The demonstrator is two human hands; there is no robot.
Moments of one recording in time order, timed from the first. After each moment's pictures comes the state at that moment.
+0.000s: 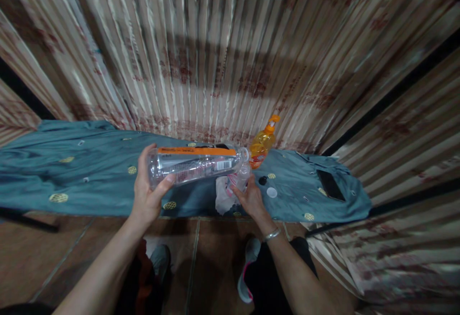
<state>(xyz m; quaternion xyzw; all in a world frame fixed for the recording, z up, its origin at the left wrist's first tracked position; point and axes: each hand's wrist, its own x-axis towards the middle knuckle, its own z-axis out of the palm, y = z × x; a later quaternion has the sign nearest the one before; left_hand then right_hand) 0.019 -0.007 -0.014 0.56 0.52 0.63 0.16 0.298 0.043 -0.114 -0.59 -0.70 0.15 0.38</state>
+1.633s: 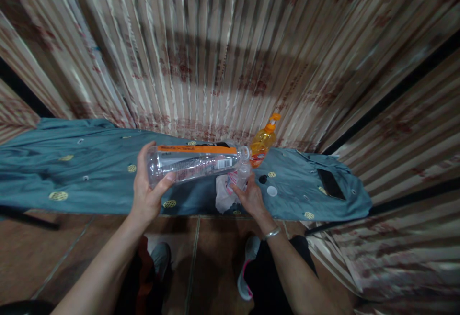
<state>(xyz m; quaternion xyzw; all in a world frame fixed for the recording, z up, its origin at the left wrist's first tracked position) 0.020 -0.008 -0.012 0.56 0.52 0.62 0.15 0.296 0.043 -0.115 -0.59 -0.70 0.11 0.40</state>
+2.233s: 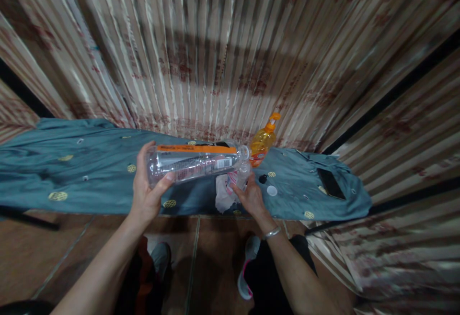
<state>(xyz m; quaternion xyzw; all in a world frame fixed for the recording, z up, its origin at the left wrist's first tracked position) 0.019 -0.006 -0.014 0.56 0.52 0.63 0.16 0.296 0.042 -0.113 -0.59 -0.69 0.15 0.40</state>
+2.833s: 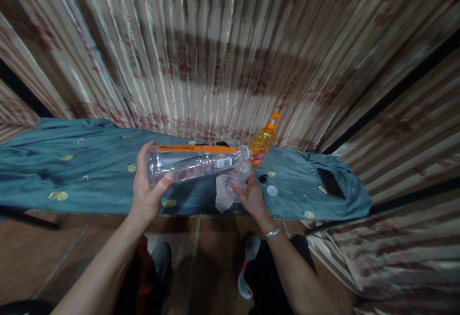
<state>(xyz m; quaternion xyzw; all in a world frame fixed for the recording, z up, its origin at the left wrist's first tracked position) 0.018 -0.006 -0.016 0.55 0.52 0.63 0.16 0.296 0.042 -0.113 -0.59 -0.69 0.14 0.40</state>
